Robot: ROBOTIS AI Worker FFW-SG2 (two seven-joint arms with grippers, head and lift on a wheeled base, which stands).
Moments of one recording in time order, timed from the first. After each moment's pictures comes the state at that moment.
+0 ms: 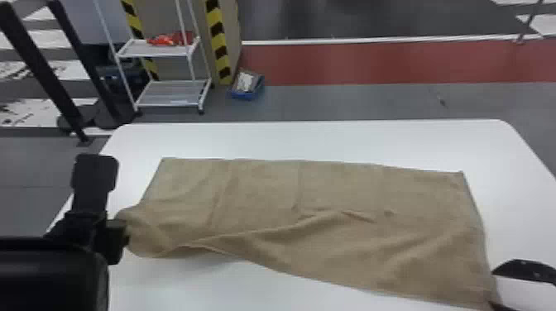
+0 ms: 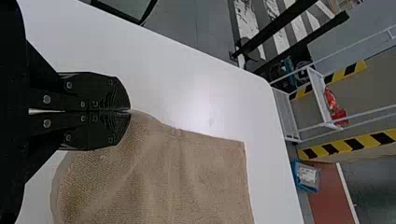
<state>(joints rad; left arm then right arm) 0.17 0.13 0.02 -2.45 -0.37 1.57 -0.03 0.37 -0.13 -0.53 -1.93 0.64 -0.27 1.36</state>
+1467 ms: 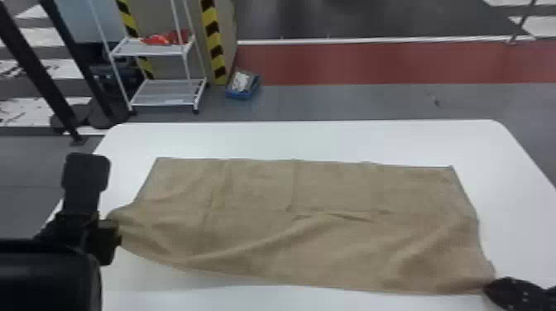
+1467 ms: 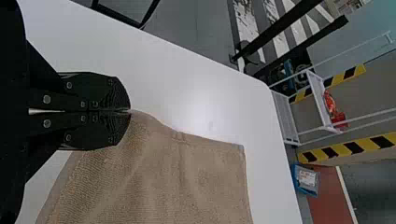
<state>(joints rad) 0.17 0.13 0.02 -2.45 -0.39 1.57 -0.03 0.36 -0.15 -0.52 -1.91 0.66 -0.15 1.36</state>
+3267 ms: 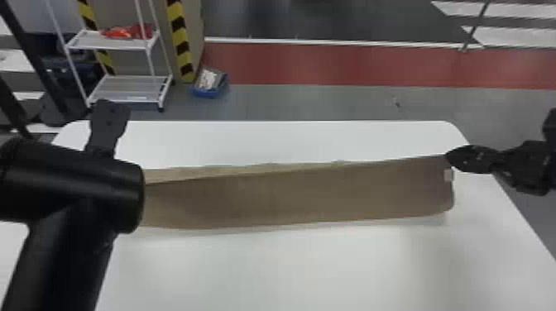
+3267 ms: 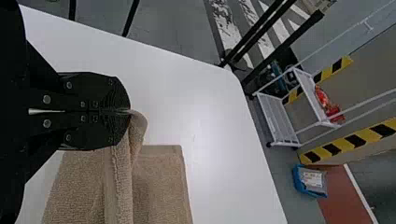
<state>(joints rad) -0.23 0.12 -0.16 -1.97 -0.52 1.57 -0.02 -0.30 -0.26 -0.54 -1.38 0.58 -0.06 1.36</state>
